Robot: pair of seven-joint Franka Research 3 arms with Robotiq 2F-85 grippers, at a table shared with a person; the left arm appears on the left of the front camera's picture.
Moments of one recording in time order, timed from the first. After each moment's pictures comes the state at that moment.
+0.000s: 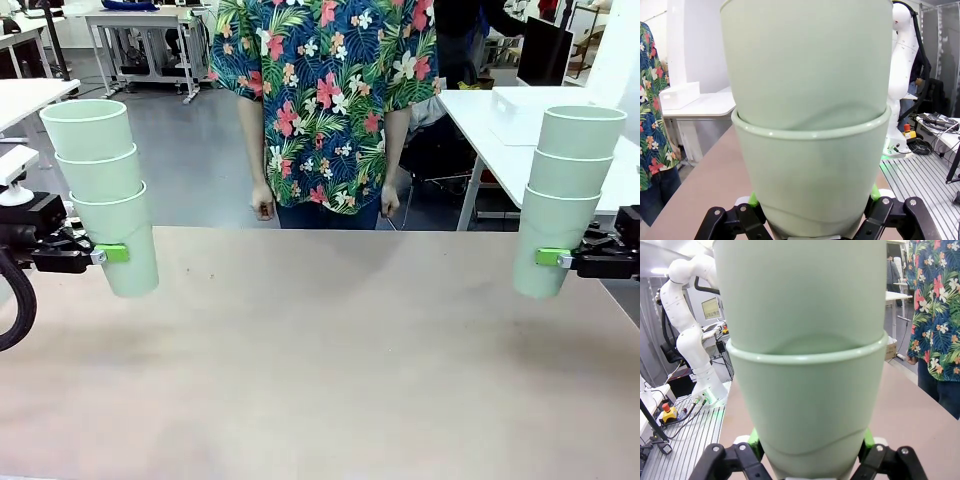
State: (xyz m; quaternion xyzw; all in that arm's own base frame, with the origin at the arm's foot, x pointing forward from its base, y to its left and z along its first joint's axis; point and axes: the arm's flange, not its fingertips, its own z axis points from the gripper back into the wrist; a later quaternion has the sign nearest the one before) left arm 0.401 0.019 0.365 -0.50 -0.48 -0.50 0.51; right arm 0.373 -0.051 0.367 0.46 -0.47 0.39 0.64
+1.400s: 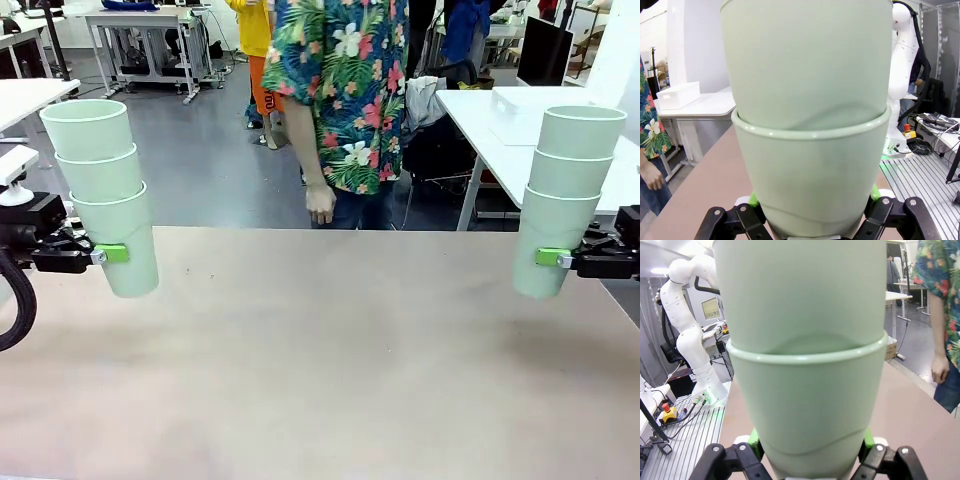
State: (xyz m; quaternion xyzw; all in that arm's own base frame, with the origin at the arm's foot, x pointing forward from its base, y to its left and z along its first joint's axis) left arm 0.401 0.019 0.365 -0.50 -0.48 -0.50 0.51; right arm 0.373 -0.051 0.367 0.46 -0.47 0.39 0.64
